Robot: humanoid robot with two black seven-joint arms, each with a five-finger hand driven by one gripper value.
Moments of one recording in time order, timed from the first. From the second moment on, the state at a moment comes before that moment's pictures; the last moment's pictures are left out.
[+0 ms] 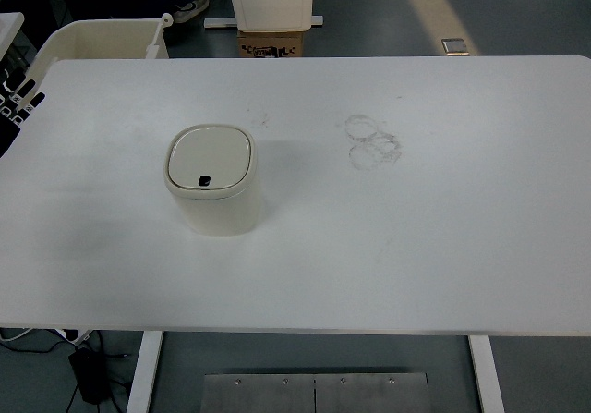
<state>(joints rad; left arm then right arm) -0.62 0.71 -0.72 -0.78 -0.34 -0.37 -0.17 -0.07 0.00 0.31 0.20 -0.22 0.03 0.48</state>
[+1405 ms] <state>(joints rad) -0.69 1.03 -0.71 -1.22 -0.34 -0.14 -0.11 -0.06 0.00 0.31 0.21 -0.22 0.03 0.49</state>
